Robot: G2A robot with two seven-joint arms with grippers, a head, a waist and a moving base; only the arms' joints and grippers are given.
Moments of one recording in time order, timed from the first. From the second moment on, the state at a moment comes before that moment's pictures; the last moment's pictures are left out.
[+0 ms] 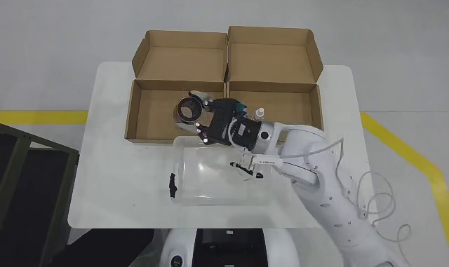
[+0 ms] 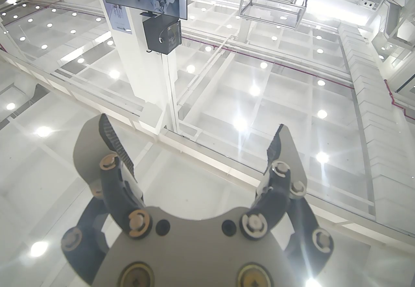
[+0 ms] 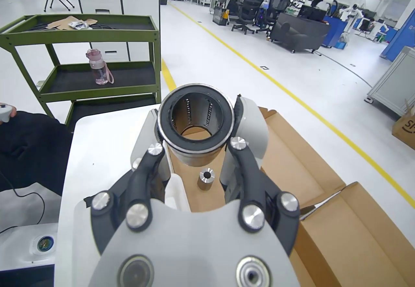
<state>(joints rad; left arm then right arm) -0.42 -0.34 -0.17 -1.17 3.07 0.50 0.07 -0.96 -1.35 1.02 -1.90 -1.14 -0.57 0.33</state>
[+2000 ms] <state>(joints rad) -0.42 -0.34 -0.17 -1.17 3.07 0.50 0.07 -0.92 -1.35 0.96 -1.71 -1.11 -0.59 0.25</state>
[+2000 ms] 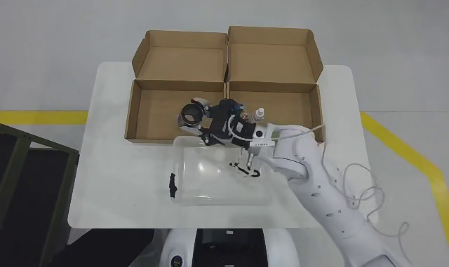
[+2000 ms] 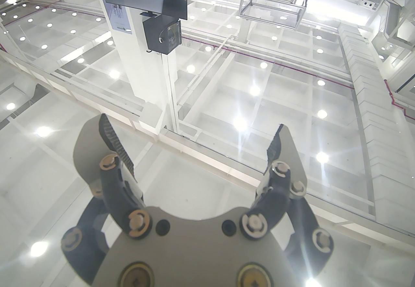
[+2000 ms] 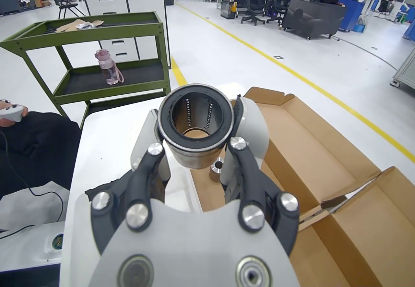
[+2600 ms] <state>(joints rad) -0.42 -0.34 -0.17 -1.17 3.07 0.50 0.07 -0.79 -1.39 0.85 -1.44 -1.15 -0.55 0.27</state>
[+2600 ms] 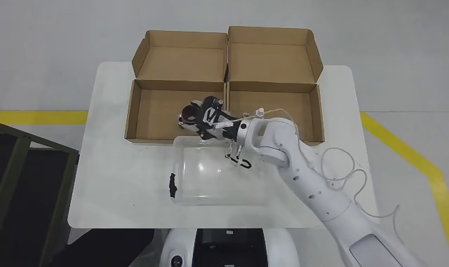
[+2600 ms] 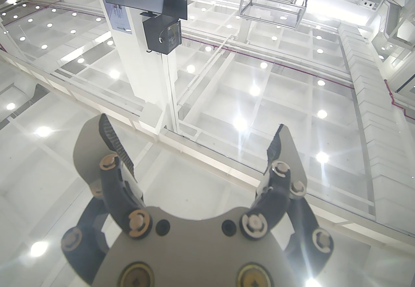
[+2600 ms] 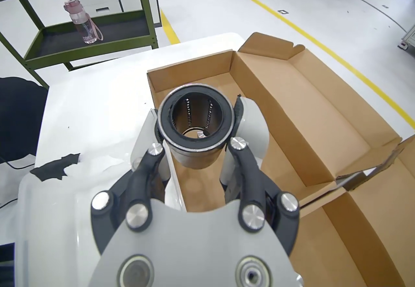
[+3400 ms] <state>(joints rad) -0.42 -0.34 -0.17 -1.17 3.07 0.50 0.07 -0.65 -1.45 0.76 -1.20 -1.15 -0.47 0.39</state>
